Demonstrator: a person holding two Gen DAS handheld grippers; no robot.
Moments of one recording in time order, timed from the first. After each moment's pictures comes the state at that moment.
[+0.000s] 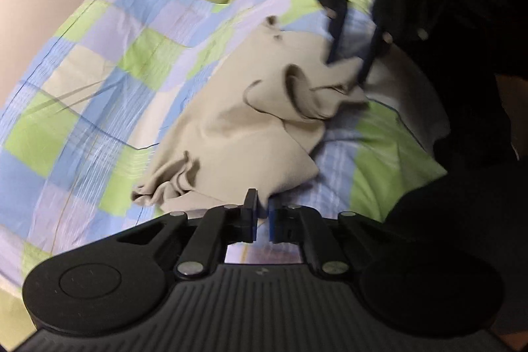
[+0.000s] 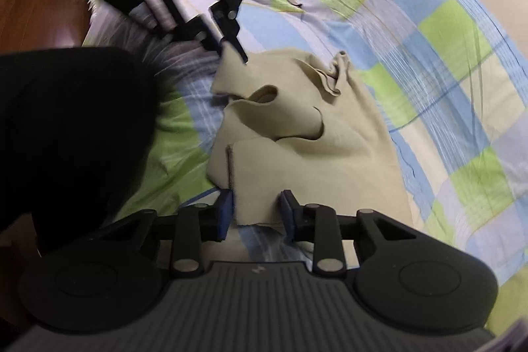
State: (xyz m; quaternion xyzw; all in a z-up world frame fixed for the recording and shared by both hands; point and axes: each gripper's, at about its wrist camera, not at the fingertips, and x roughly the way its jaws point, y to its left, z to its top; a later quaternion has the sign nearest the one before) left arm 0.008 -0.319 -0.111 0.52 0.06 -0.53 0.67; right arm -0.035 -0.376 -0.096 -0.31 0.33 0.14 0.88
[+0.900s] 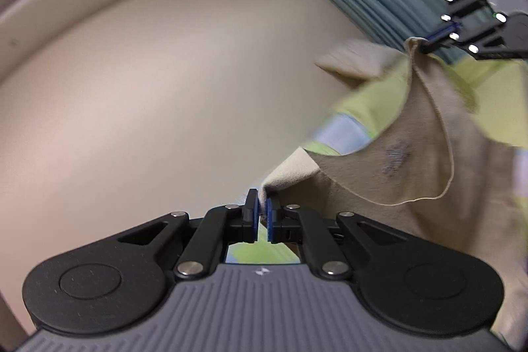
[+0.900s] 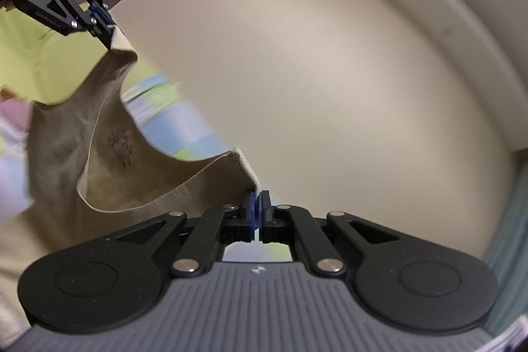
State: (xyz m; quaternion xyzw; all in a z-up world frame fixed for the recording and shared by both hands) left arm -0.063 -0.280 0.216 0.30 -0.18 -0.35 0.87; right arm -0.157 -0.421 0.198 -0.37 -0.02 -0.18 0.91
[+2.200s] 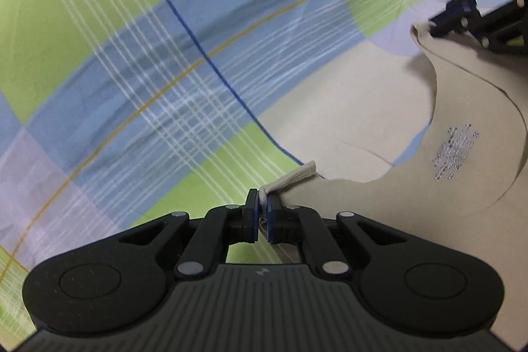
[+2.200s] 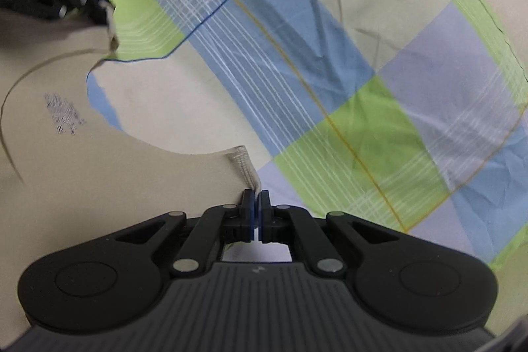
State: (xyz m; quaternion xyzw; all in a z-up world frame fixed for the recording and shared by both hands) left arm 0.358 -0.593 -0.160 0.40 0.19 -0.34 0.83; right arm 0.291 -0.663 -0.122 -0.31 0.32 -0.09 0.89
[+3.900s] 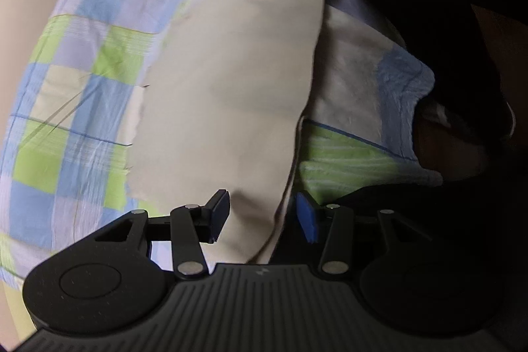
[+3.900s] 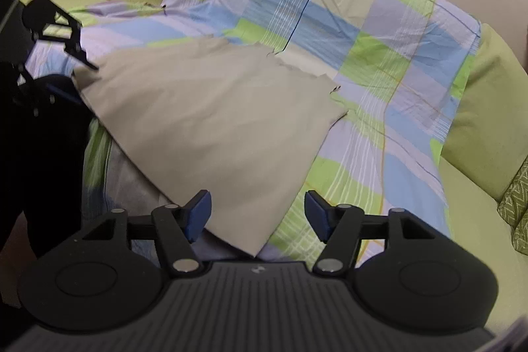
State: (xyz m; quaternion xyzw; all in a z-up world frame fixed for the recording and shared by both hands) left arm -0.060 -0.345 -0.128 0.64 0.07 -0.45 0.62; right arm -0.149 -0.457 -0.039 -0.11 0.32 -0.06 0.94
